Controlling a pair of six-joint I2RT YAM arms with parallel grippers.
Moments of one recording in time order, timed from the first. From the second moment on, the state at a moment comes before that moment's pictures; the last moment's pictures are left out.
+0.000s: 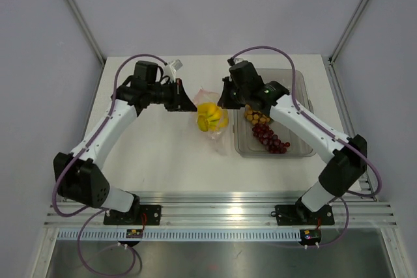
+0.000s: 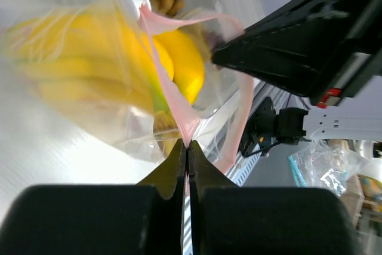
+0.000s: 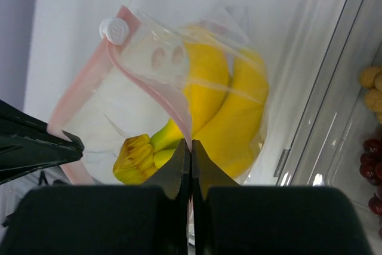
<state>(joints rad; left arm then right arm) -0.31 1.40 1.37 -0.61 0.74 -0.39 0.68 1.56 1.55 -0.62 0.01 0.58</state>
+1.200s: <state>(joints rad) -0.36 1.49 1.61 -0.70 0.64 -0.41 0.73 1.54 1.44 -0.53 -0.02 0.66</state>
